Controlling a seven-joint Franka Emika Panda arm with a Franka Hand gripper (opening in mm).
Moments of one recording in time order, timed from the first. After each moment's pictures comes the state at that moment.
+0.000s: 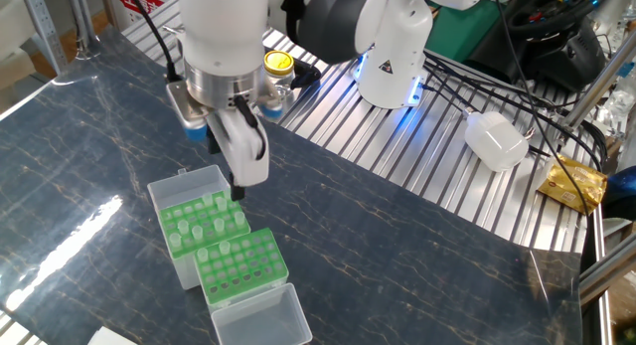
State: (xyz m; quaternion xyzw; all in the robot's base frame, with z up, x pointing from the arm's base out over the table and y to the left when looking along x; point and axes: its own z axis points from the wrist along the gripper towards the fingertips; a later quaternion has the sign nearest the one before) arm 0.579 -0.056 0.289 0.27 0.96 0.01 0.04
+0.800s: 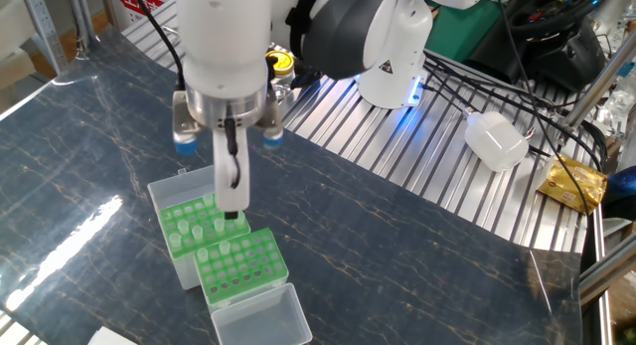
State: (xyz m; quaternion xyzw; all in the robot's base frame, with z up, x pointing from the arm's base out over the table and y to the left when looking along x) arm 0.606 -0.032 0.289 0.44 0.90 0.01 0.02
